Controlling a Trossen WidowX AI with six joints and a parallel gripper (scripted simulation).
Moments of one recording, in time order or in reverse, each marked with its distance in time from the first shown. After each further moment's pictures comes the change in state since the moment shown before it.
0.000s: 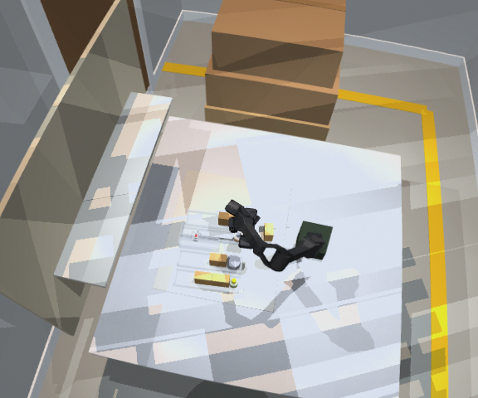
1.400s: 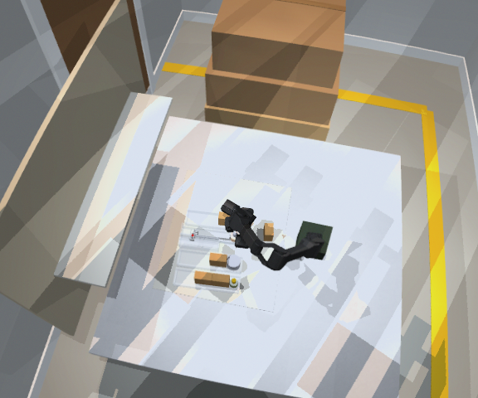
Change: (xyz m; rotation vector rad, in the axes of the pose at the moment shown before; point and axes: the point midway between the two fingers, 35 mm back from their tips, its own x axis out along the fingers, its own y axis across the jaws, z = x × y) arm -0.001 0.001 0.016 0.000 0.004 -0.003
